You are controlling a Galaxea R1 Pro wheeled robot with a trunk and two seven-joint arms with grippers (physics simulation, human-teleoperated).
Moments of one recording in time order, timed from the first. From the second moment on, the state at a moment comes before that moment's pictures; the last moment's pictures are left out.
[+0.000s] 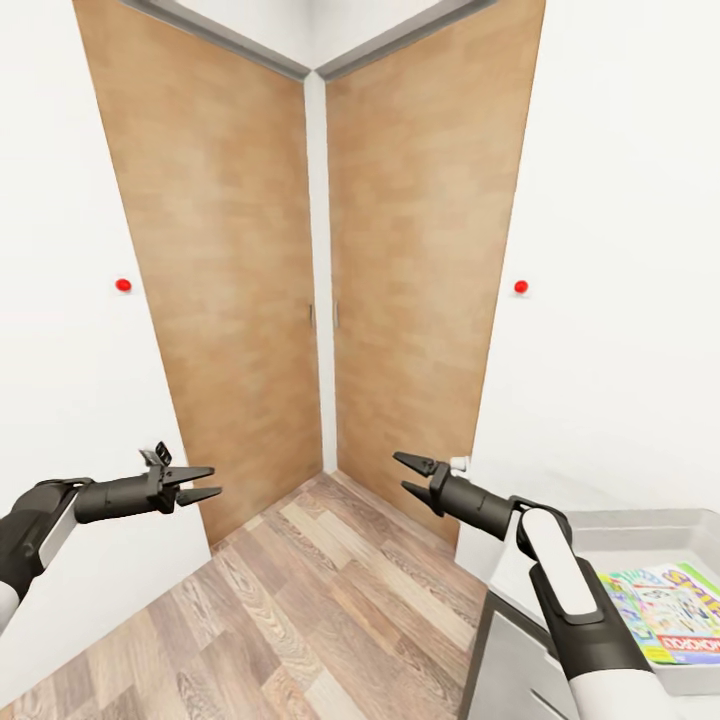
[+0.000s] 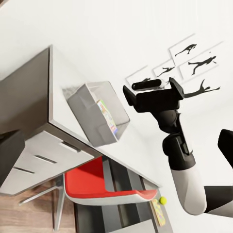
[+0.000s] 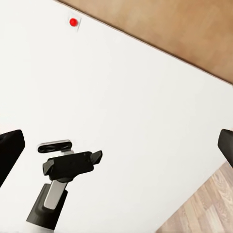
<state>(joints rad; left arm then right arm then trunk) -0.77 0.47 -0.03 -0.73 0.30 0.98 -1.57 -0.49 -0.01 -0.03 -1.29 -1.13 0.96 0.26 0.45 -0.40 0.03</state>
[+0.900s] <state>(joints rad) -0.77 0.47 -0.03 -0.73 0.30 0.98 -1.57 -0.49 -0.01 -0.02 -1.24 -1.13 0.92 0.26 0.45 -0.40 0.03</state>
